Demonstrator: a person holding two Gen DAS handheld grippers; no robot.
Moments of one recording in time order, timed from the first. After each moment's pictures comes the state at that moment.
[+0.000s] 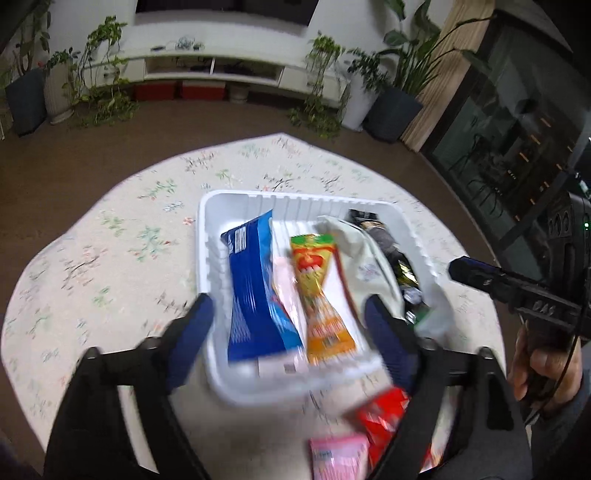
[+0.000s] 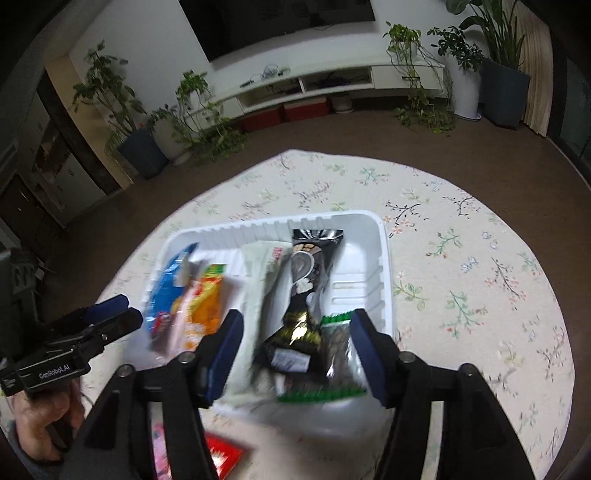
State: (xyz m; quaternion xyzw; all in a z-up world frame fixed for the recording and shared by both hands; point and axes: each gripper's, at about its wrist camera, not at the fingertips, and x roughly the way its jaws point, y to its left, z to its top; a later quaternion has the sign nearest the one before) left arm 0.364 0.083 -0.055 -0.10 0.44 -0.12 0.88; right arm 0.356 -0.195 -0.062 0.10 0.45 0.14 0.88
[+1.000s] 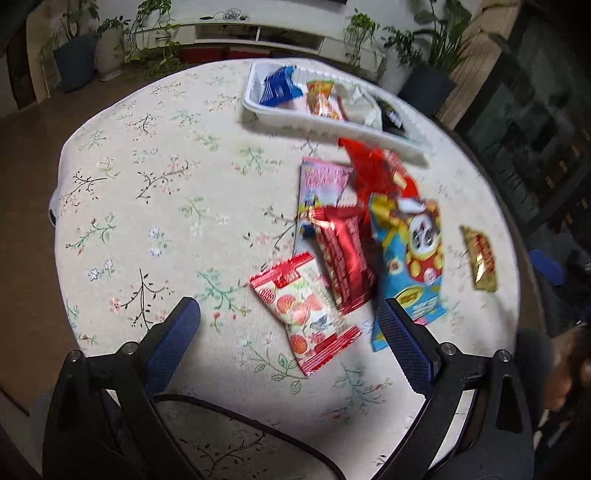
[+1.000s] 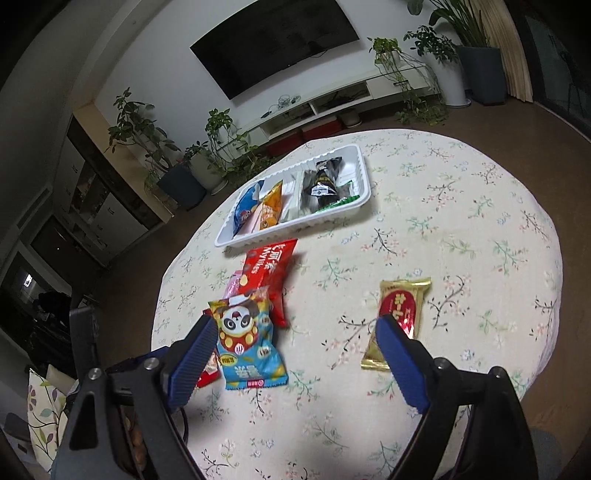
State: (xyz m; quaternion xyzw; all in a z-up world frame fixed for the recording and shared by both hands) left arm 0.130 0.047 -0.105 -0.09 0.51 -0.03 0.86; right arm 0.113 -0.229 -0.074 0.18 0.40 0.17 0.88
